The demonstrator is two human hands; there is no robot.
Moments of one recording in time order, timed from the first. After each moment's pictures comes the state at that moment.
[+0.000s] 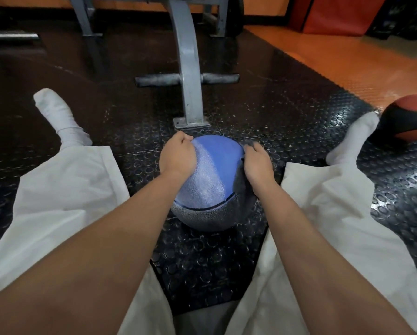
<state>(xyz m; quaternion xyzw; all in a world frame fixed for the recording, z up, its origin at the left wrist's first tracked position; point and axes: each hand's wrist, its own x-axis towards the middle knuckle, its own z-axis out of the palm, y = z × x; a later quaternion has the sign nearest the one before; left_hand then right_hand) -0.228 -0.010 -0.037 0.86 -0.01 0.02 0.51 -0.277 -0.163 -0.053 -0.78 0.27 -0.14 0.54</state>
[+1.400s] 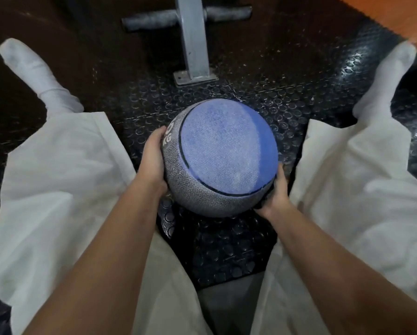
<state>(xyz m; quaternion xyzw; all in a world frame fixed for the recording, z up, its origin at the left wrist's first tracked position) -0.239 0.054 -0.091 0.57 0.07 -0.22 0.79 -0.338 -0.124 -0.127 -0.36 0.37 -0.05 0.86</state>
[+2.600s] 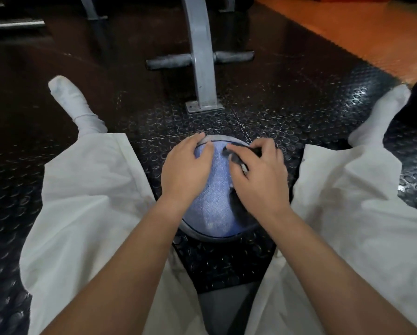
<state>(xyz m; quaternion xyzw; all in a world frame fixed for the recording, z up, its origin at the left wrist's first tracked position) -0.293 0.033 -0.029 0.89 -0.09 0.02 0.44 -0.353 -0.088 -0.039 -0.92 0.10 -0.29 0.24</state>
